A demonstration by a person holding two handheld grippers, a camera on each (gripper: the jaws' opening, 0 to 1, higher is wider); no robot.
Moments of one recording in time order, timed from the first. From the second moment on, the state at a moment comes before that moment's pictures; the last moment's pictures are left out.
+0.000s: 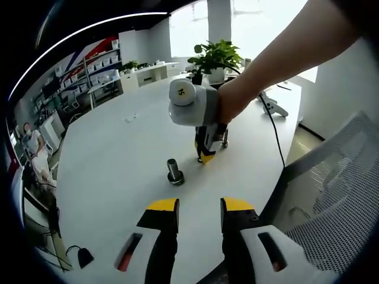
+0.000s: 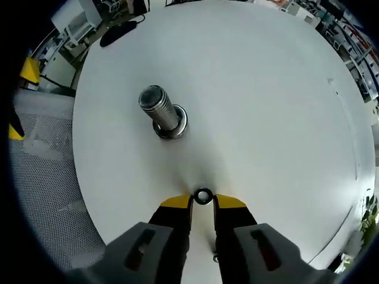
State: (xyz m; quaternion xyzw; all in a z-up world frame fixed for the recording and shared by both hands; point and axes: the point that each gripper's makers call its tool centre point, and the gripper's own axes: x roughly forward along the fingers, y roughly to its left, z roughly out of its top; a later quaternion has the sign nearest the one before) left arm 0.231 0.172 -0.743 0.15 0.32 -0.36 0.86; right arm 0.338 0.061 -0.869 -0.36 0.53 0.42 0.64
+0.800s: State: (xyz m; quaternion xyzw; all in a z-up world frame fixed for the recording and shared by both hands) left arm 0.233 0.176 -0.742 0.15 0.32 -0.35 0.87; right arm 0.349 0.058 -0.875 -0.42 0.51 0.42 0.62
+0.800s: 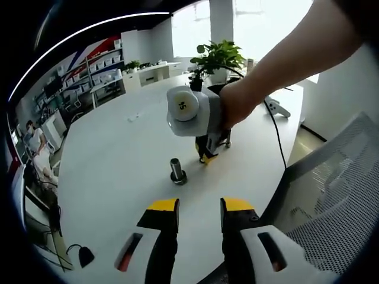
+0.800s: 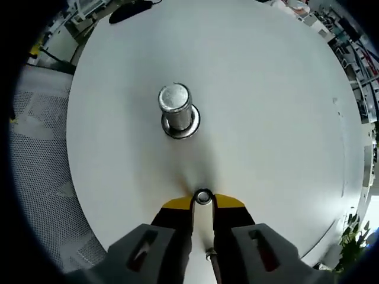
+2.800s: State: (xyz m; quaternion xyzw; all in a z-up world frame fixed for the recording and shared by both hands) left arm 0.231 0.174 -0.746 0.15 0.33 -0.36 0.86; right arm 0.328 -0.026 -0.799 -0.33 0.50 0.39 0.70
